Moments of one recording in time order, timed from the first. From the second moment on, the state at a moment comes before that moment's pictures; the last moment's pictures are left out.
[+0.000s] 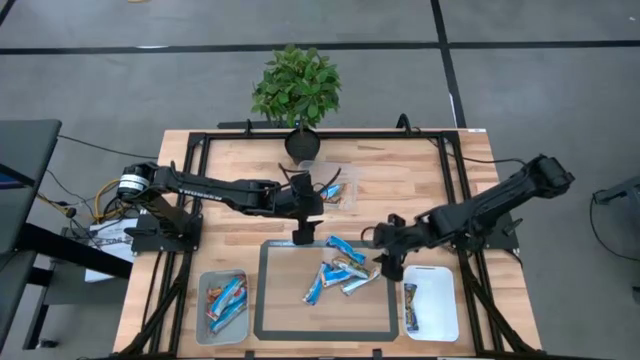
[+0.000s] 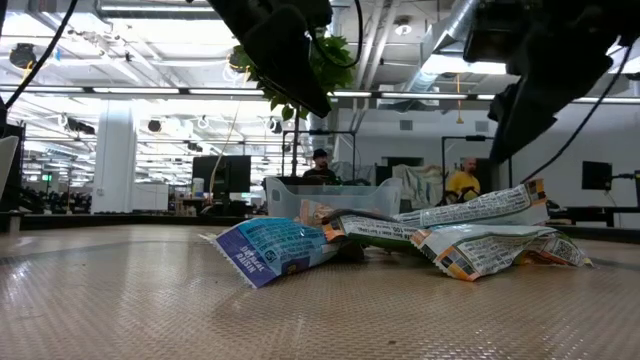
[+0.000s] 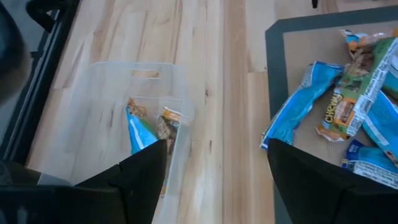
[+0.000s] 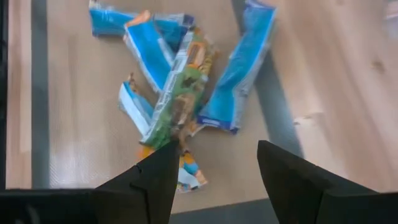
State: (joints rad) left arm -0.04 1.62 1.22 -0.40 -0.23 0.08; right arm 0.37 1.32 0.77 -0.44 0.10 0.55
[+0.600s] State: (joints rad) left arm -0.04 1.62 1.22 -0.47 -0.25 0.01; right arm 0.44 1.65 1.05 -0.58 0.08 0.53
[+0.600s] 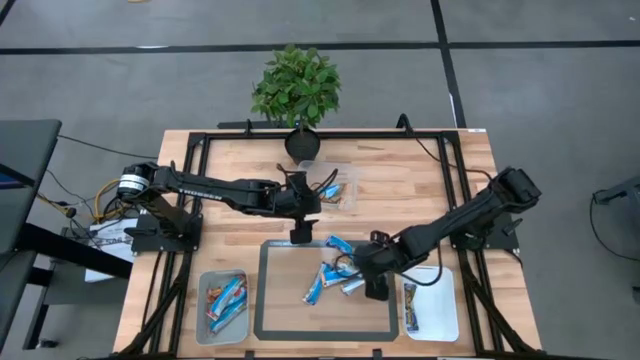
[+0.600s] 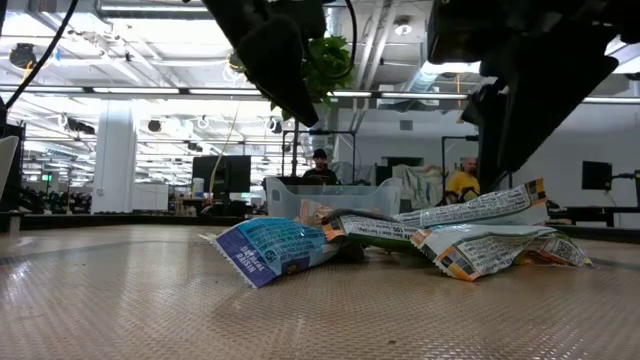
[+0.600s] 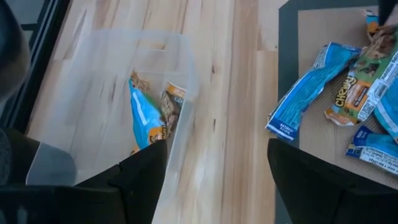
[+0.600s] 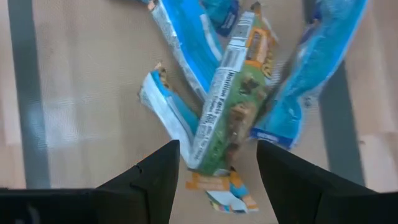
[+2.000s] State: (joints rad) left arm -0.08 1.44 1.13 -0.40 -0.23 0.07; right arm 0.37 1.67 1.06 -0.55 0.06 0.51
